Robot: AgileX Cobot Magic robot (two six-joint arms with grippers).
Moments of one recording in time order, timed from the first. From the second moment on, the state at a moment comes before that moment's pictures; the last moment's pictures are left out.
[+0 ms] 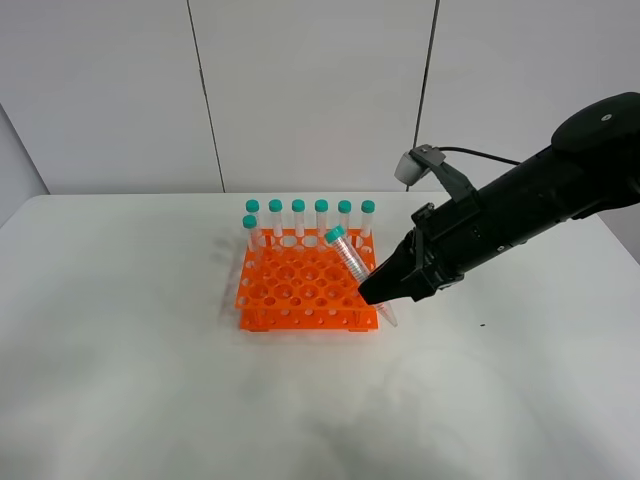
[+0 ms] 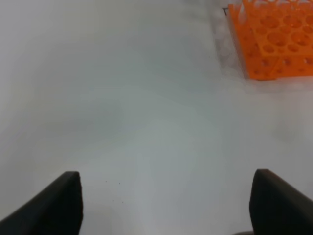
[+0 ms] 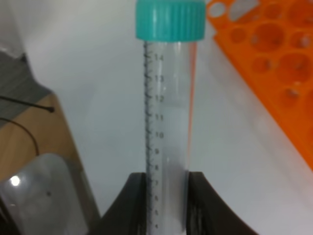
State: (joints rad) left arm -0.02 0.00 -0.49 -0.04 1.05 0.05; right arm 0.31 1.59 -0.98 0.97 0.95 -1.23
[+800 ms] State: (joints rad) left arm -0.03 0.85 -0.75 -0.50 0.58 0.25; right arm 0.36 1.59 -0.98 1.12 0.82 -1.39
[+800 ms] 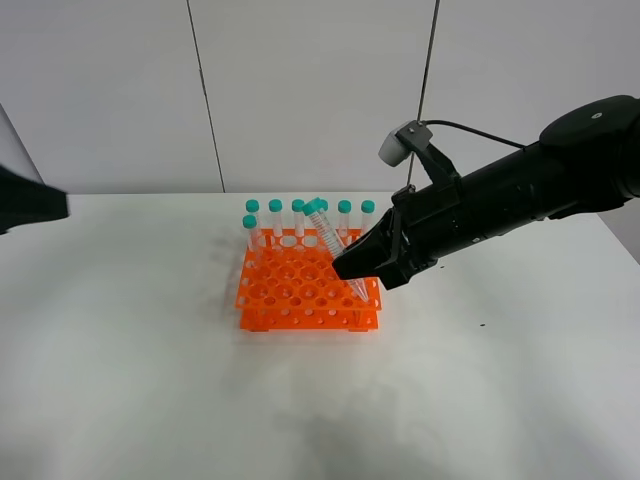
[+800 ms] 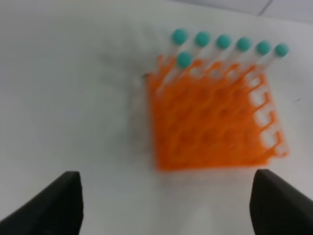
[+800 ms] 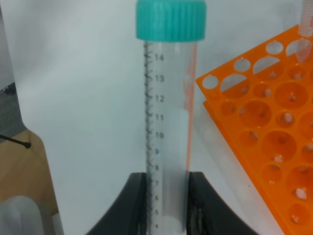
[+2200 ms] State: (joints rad) left arm -0.42 1.53 -0.86 -1.73 0.57 1.25; right arm 0.36 1.59 -0.98 1.13 0.84 -1.37
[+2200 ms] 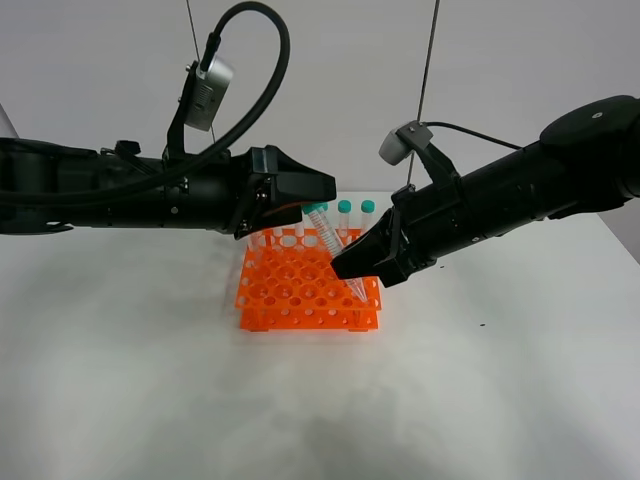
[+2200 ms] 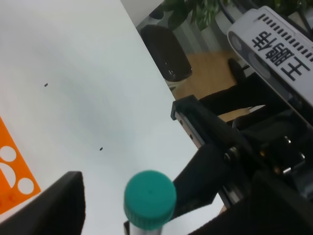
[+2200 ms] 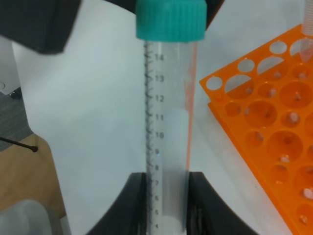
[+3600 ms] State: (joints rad) left arm -0.42 1.53 -0.86 -1.72 0.60 1.26; right arm 0.36 1.59 -0.98 1.18 0.88 -1.37
